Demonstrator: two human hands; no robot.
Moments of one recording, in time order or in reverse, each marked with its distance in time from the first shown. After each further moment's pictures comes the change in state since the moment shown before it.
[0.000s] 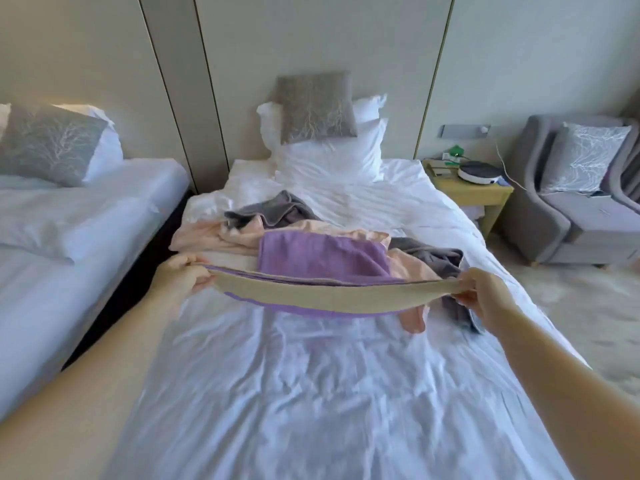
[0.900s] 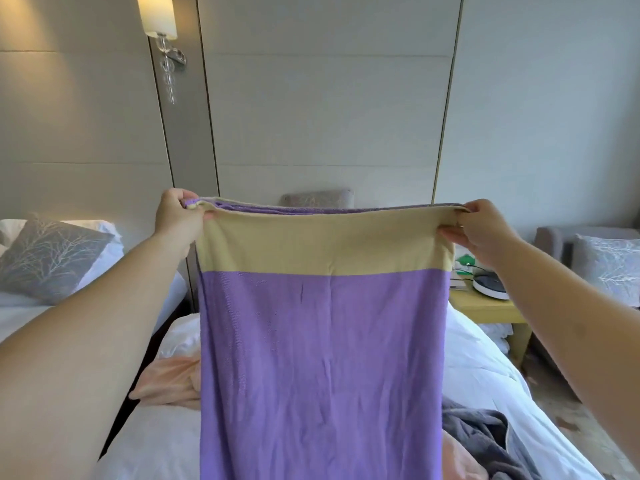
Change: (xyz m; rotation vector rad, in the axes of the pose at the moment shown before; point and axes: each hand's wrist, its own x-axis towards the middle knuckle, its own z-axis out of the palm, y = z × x) left_hand 0.224 0.298 0.132 0.012 0.297 0.502; right_hand 0.199 -0.332 0.133 0.020 -0.144 -0.472
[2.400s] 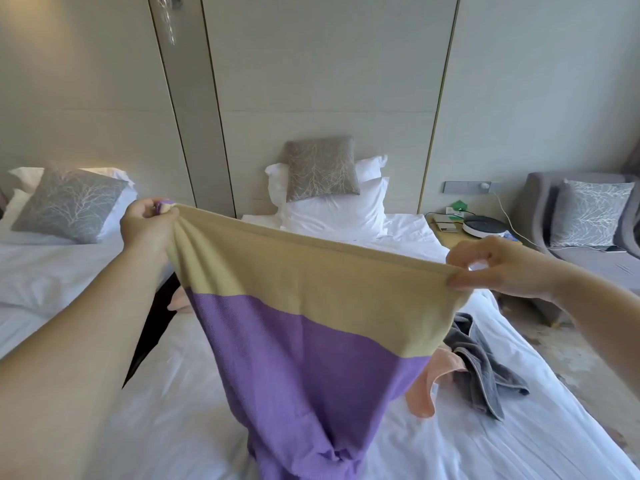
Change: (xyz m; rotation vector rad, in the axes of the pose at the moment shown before) left_hand -0.159 -0.043 -0.149 -0.128 0.114 -0.153; right_hand -0.276 0.018 -0.099 -0.755 -0.780 -0.309
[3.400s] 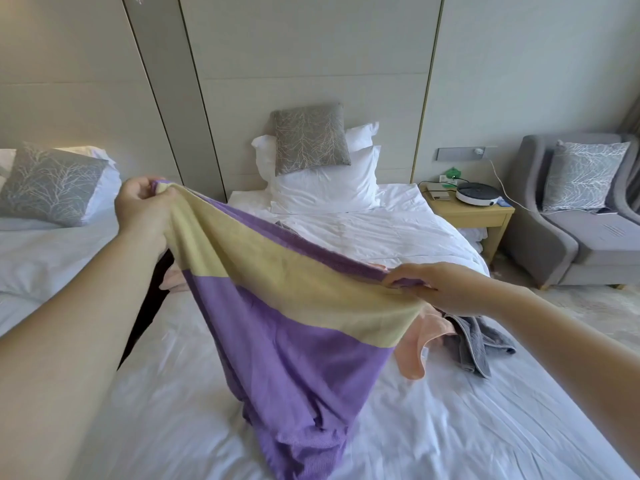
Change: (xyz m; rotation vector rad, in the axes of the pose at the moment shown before) left_hand -0.024 -0.010 0.023 0.016 -0.077 0.036; right_hand 0.006 0.042 0.079 -0.247 -0.123 0.036
